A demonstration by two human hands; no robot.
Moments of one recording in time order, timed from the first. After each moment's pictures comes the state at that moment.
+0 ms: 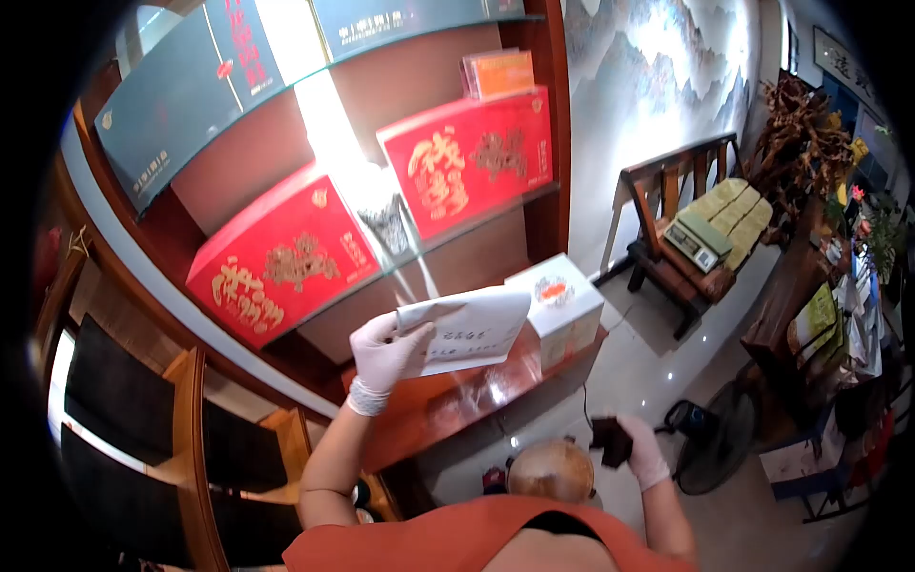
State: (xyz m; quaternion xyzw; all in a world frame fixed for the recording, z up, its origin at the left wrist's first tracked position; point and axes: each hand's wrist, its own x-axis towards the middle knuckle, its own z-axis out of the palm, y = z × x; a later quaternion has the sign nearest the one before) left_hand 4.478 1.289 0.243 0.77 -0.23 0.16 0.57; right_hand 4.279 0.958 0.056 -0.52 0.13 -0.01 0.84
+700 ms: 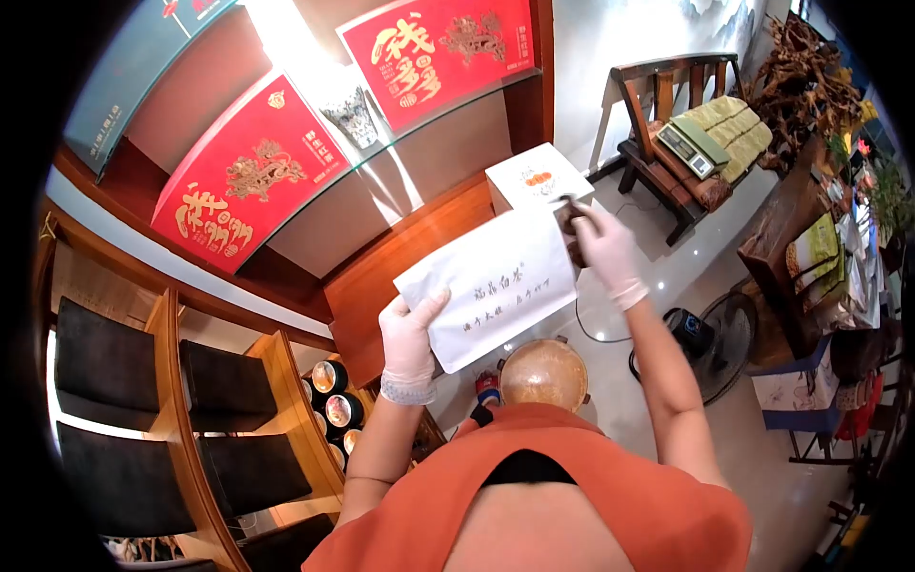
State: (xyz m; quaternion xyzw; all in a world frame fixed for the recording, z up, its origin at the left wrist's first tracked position) left_hand 4.366 1.252 0.179 0.58 0.03 -0.05 0.81; right_hand 4.402 0.972 0.125 -0.85 0.04 -0.27 0.46
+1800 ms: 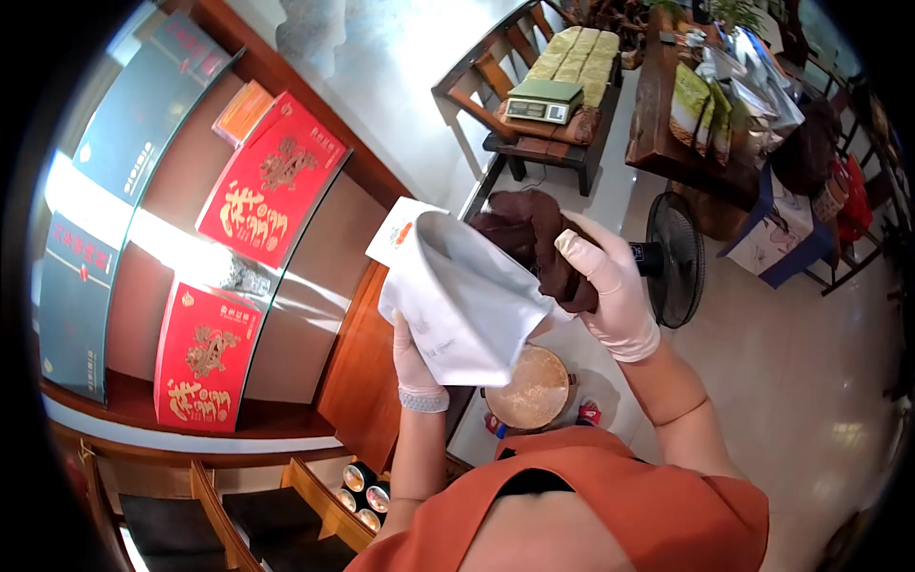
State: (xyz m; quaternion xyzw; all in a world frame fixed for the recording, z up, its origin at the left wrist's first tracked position) left_hand 4.330 1.101 0.145 0.33 -0.12 -0.37 0.86; right_hand 4.168 0.901 0.245 -0.50 0.03 -0.30 0.81
